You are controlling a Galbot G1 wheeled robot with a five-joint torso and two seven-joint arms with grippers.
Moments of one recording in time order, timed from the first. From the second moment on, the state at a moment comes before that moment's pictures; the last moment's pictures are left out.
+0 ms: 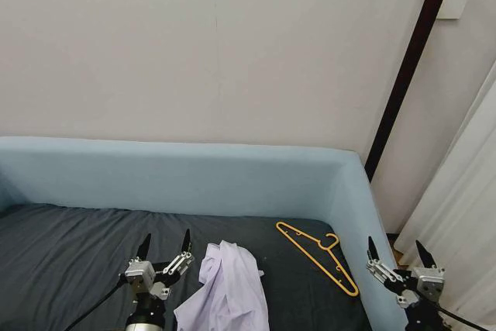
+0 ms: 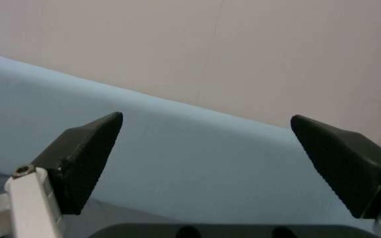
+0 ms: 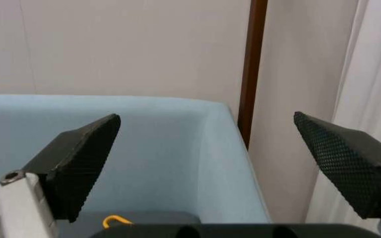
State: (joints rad) left arm 1.64 -1.51 -0.49 -2.19 -0.25 -0.17 -0.05; right arm -1.69 1.36 0.66 2.21 0.19 0.11 0.13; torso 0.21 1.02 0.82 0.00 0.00
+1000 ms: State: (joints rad) left arm 1.66 -1.53 -0.49 -2.20 -0.23 -0.18 -0.05; right arm -1.66 1.29 0.63 2.19 0.30 0.07 0.14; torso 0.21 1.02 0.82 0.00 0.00
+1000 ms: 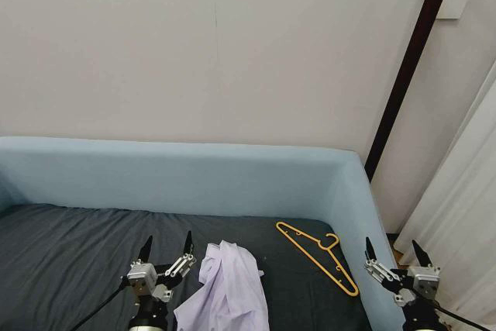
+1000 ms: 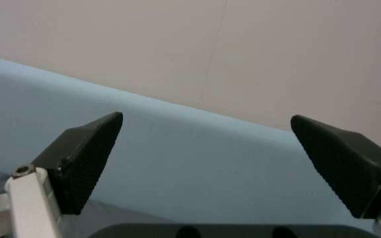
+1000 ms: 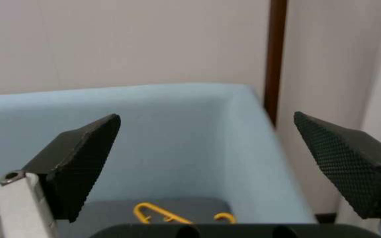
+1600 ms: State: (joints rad) left arm 1.71 -1.50 -0.49 -2.26 -0.24 -0.20 -0.12; right arm -1.35 0.99 0.42 2.05 1.05 -0.29 0.15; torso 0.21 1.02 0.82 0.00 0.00
